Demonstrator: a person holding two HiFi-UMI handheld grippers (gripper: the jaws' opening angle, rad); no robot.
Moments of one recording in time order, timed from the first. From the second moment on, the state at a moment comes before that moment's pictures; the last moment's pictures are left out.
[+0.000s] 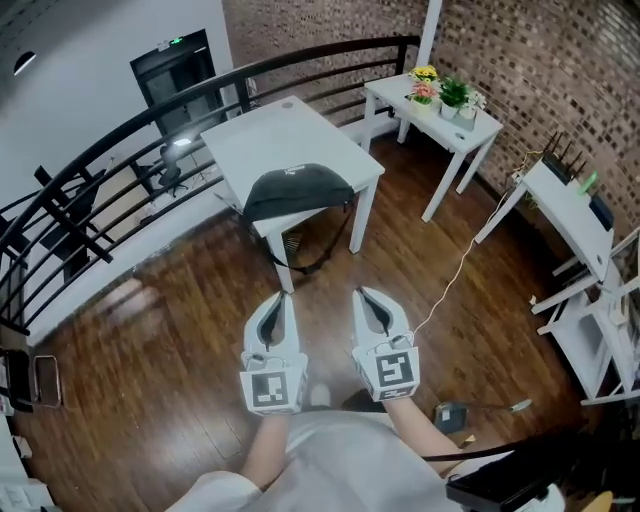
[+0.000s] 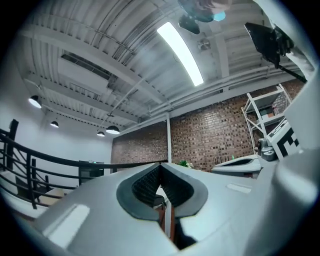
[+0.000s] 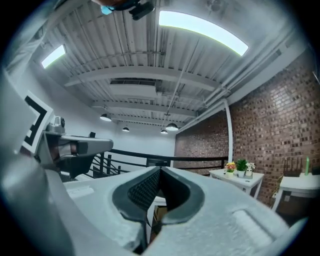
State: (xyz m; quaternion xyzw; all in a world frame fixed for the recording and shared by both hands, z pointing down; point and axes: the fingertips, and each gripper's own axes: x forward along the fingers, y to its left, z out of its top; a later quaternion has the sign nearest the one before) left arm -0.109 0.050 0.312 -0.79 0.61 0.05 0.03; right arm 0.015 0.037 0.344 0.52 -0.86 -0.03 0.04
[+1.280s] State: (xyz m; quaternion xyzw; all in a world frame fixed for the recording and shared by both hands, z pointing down) left arm 0.013 -0.372 0.598 -0.83 0.52 -0.12 -0.16; right arm 0.094 -0.397 0.649 0.43 -0.86 0.13 0.25
